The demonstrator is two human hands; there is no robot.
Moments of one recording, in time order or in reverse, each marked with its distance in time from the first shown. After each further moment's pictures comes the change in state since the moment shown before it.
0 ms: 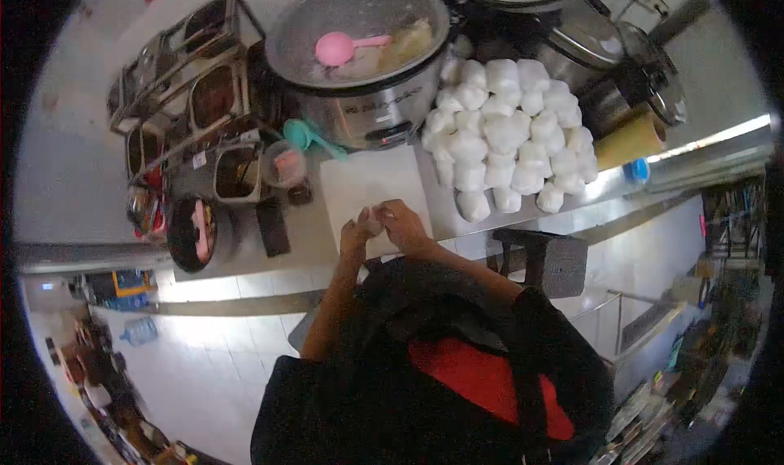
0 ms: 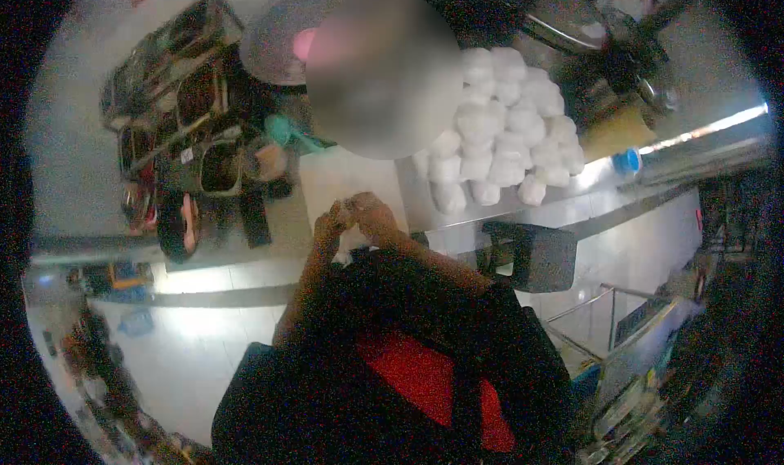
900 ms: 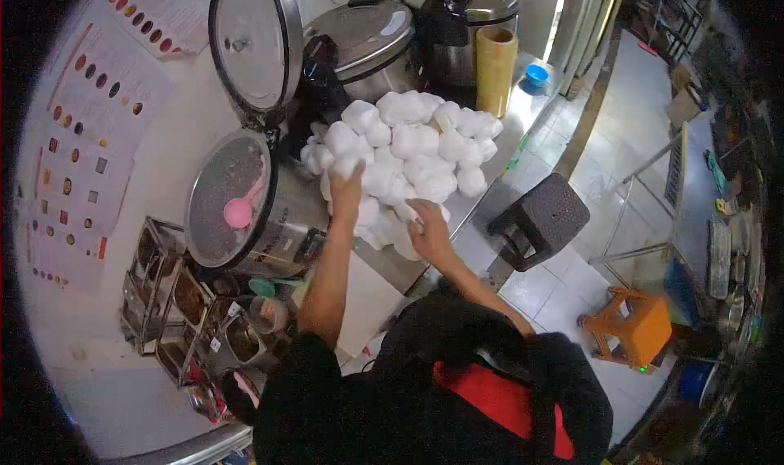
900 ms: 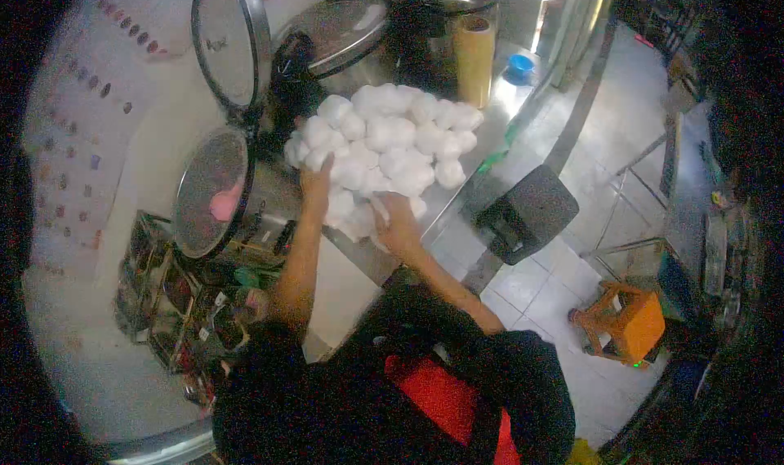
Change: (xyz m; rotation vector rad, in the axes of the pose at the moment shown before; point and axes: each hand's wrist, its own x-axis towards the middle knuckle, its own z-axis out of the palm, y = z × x) left_hand 0.091 0.270 0.287 0.274 -0.379 0.297; right_hand -0.067 0.026 -0.187 -0.120 0.969 0.315
